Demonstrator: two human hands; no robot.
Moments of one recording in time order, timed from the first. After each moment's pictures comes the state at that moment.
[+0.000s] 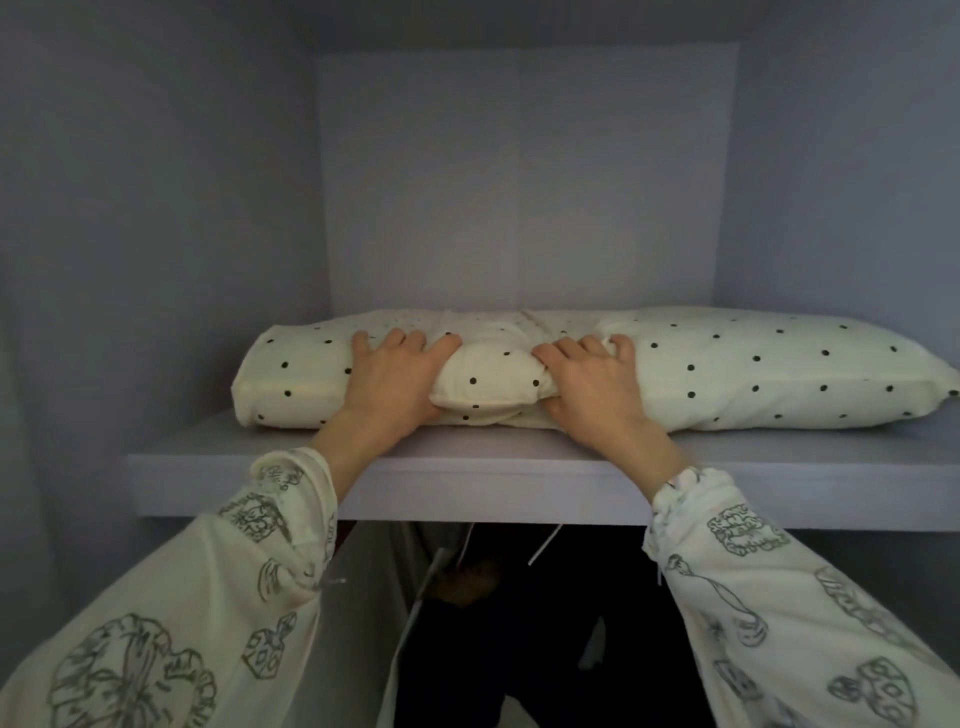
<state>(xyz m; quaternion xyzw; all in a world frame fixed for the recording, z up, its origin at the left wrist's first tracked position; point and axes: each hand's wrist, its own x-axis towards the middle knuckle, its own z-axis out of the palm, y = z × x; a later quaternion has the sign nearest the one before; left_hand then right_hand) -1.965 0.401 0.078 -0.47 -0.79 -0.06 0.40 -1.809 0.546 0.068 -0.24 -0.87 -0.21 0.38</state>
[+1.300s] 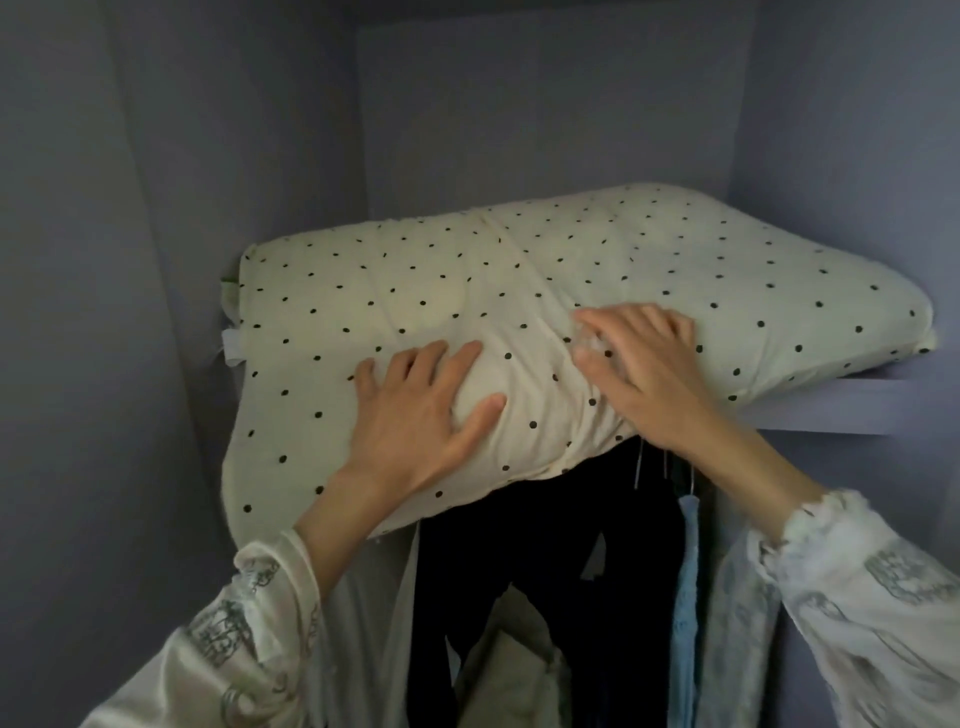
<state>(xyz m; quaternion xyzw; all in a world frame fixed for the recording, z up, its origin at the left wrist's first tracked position) -1.813 0.298 0.009 -0.43 -0.82 -0.17 0.34 -1.664 0.465 0.046 -0.09 -0.88 -0.04 0.46</state>
